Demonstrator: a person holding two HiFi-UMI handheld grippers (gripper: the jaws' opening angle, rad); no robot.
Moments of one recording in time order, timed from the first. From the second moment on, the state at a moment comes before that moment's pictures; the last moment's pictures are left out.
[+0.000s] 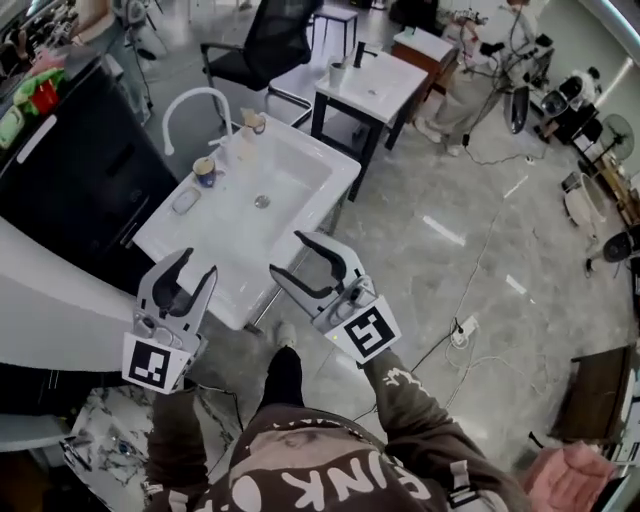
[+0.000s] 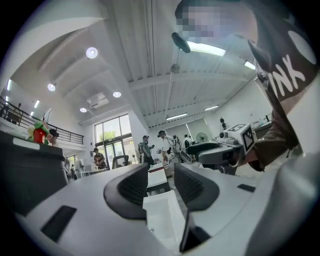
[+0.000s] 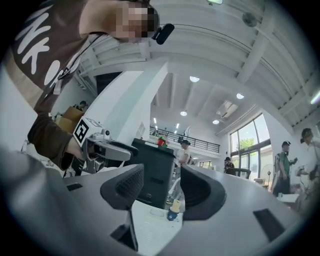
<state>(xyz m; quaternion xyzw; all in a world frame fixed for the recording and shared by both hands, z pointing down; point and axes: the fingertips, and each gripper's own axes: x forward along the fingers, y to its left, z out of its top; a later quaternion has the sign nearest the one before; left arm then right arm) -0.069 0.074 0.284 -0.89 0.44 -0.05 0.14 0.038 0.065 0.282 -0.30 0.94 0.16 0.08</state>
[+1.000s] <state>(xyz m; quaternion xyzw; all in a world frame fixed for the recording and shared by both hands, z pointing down) -0.074 0.340 0.235 -0.90 0.40 -0.04 0.14 0.001 0.330 0.259 -0.30 0.94 0.14 0.07</state>
